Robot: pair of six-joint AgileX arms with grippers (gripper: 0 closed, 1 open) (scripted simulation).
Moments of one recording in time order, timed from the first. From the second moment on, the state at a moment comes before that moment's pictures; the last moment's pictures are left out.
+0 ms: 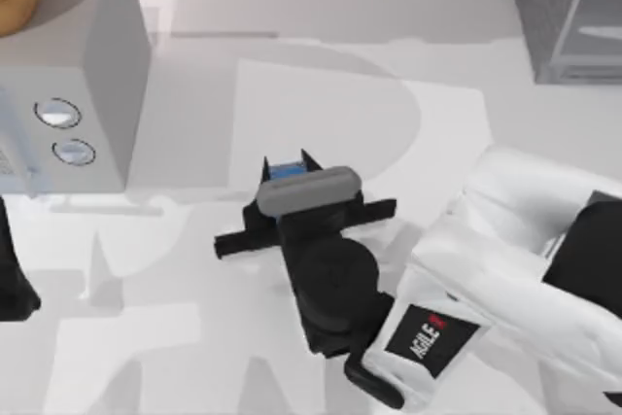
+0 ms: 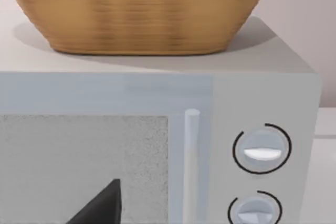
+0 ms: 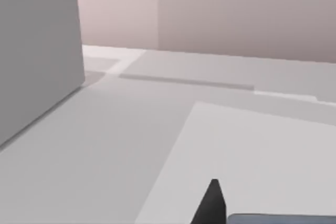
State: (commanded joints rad) left arm 0.00 0.00 0.00 0.00 0.00 0.00; right arm 0.93 2.48 1.03 1.44 0.70 0.01
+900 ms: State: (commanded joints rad) left arm 0.00 0.00 0.00 0.00 0.00 0.00; right arm 0.93 2.37 1.01 1.36 0.70 0.02
